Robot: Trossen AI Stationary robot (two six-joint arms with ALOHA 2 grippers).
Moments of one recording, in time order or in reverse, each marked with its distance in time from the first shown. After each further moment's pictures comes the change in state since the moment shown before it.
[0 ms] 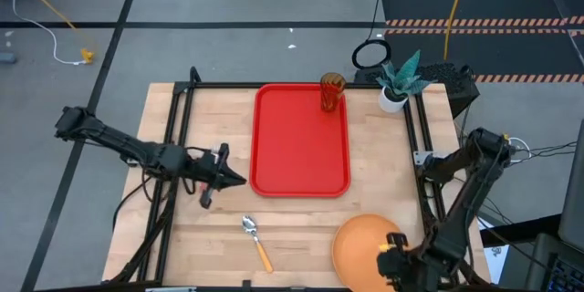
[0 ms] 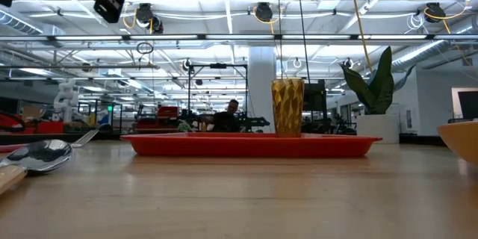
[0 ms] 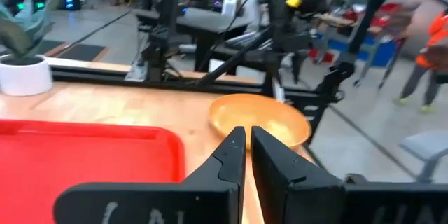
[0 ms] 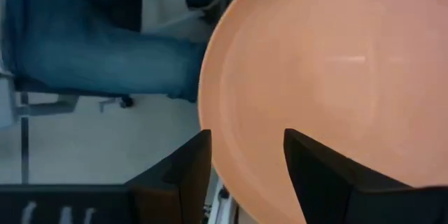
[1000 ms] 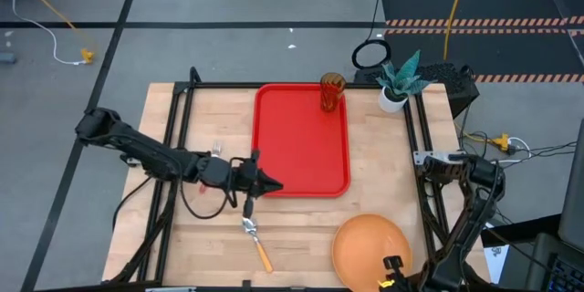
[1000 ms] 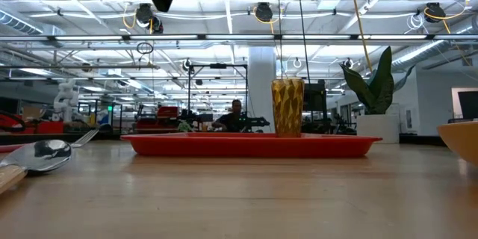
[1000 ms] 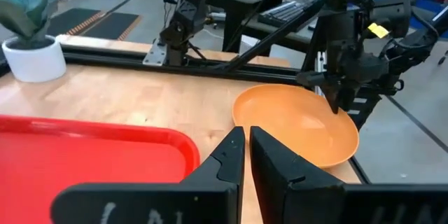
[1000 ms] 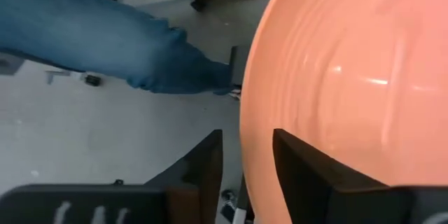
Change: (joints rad) left arm 0.003 0.510 0.366 -0.004 -0.105 -0.026; right arm 0.124 0.253 -0.001 0.224 0.098 -0.094
